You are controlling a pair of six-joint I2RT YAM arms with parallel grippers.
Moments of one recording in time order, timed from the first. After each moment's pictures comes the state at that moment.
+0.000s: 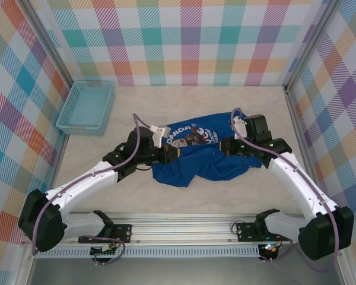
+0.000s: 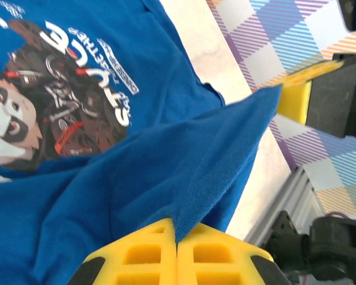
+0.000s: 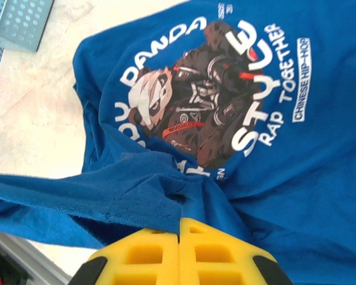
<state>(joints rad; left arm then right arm) -0.65 1.21 0.82 -0.16 0.41 -0.59 0.33 1.12 0.96 -0.68 -0.35 0.31</state>
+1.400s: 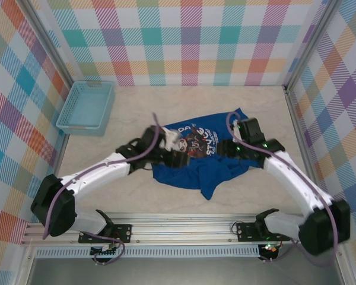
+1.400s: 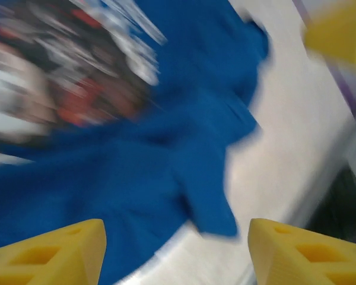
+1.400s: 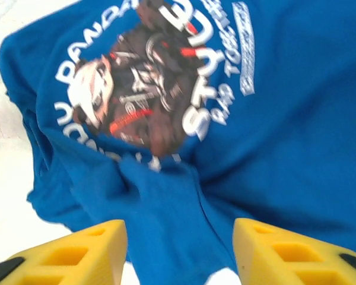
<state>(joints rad) -0.65 1.37 0.95 -0.31 0.26 -0.43 0.38 1.26 0.97 -0.64 -0.20 0.41</state>
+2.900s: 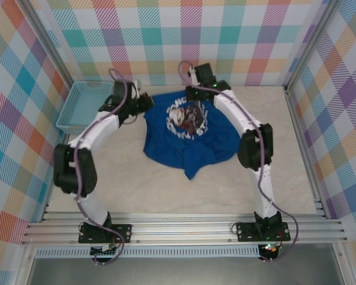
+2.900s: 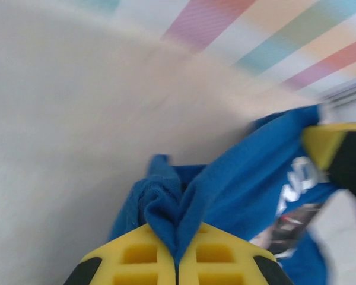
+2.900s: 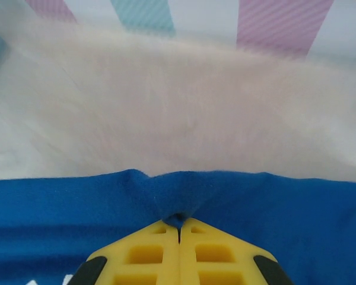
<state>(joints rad) -0.23 1.71 1.46 -0.27 0.30 -0.53 0.45 2.21 2.21 -0.68 -0.07 0.16</state>
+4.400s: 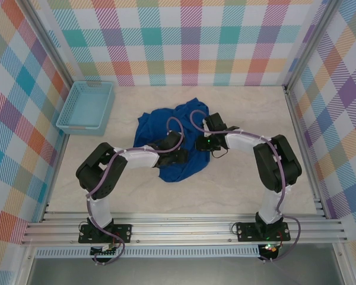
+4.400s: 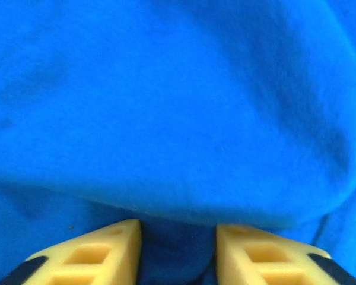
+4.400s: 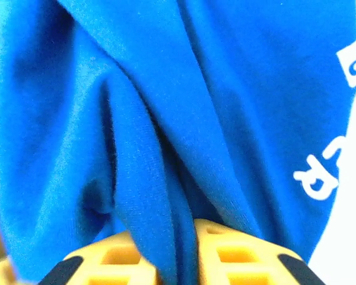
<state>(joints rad) -0.73 1.87 1.04 -0.09 -0.08 -0.50 0.46 1.82 1.11 -0.31 -0.24 0.40</state>
